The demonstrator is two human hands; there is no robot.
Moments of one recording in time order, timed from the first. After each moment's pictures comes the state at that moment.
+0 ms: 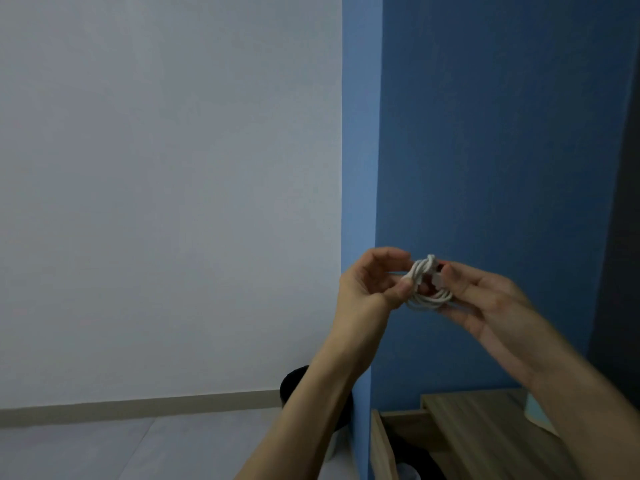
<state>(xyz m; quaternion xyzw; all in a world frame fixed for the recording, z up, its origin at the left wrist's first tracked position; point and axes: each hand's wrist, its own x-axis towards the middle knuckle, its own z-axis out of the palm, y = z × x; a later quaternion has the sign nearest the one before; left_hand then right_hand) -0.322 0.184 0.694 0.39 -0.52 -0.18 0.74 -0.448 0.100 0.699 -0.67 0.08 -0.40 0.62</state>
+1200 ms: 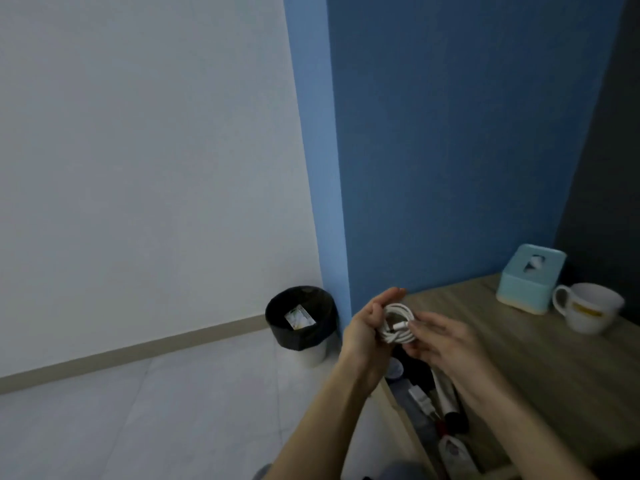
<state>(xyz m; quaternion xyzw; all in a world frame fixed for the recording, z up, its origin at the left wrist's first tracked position) -0.317 0.095 0.508 0.39 -0.19 -0.53 0.73 -0.424 0.050 0.498 -0.51 0.33 -0.38 0.70</state>
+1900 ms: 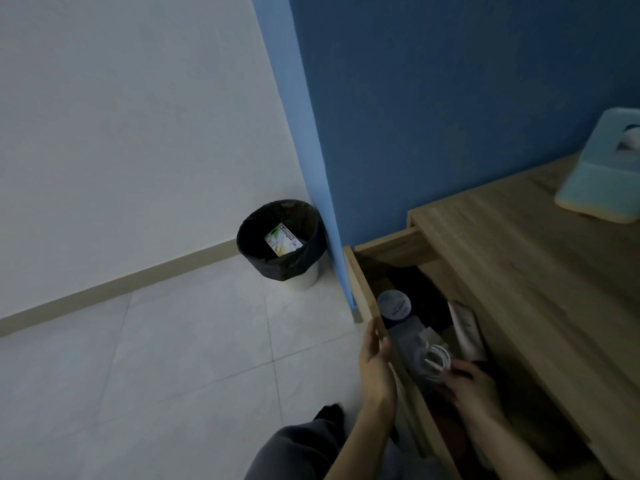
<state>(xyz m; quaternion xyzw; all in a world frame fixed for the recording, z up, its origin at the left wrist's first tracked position) -0.290 0.012 0.244 0.65 -0.13 -0.44 0.61 -0.401 -0.046 0.198 -0.31 0.67 -0.25 0.63</state>
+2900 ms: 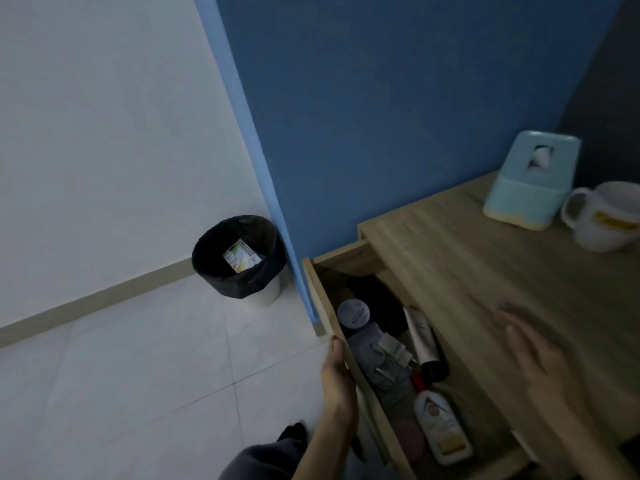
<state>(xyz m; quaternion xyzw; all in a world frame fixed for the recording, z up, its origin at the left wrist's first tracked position) -0.308 -0.008 0.266 0.57 -0.01 -0.51 0.65 -0.529 -0.094 0.297 -0.68 0.57 -0.34 0.31</state>
